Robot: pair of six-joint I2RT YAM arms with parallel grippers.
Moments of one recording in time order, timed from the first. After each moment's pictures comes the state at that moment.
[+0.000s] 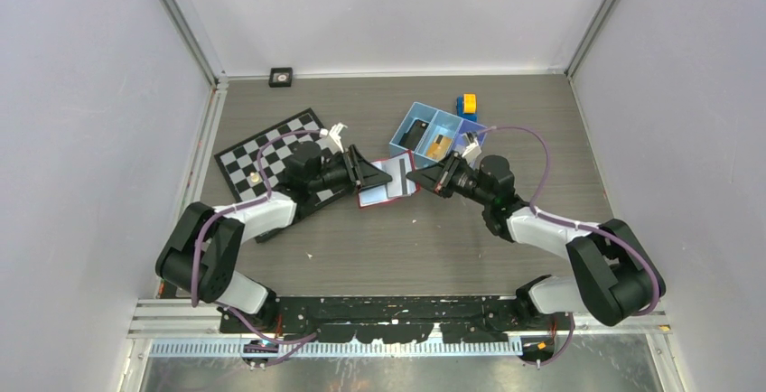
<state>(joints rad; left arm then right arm) -0.46 1.47 0.64 0.58 0.68 -1.05 0.45 1.33 0.47 0.72 -0.49 1.10</state>
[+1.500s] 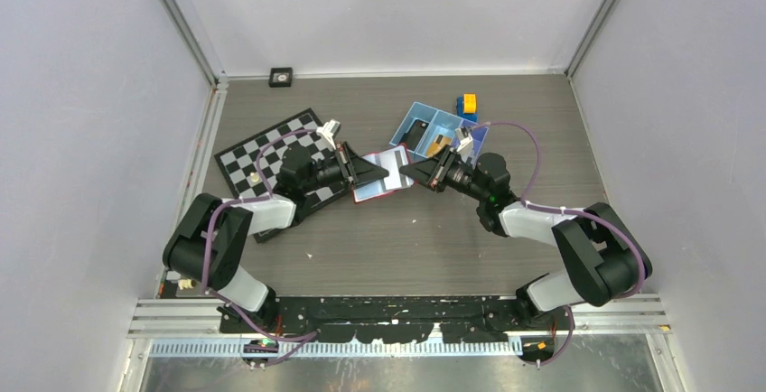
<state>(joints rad) -0.41 1.54 0.58 0.95 0.79 -1.25 0.46 1.44 0.50 0.91 -0.54 1.19</state>
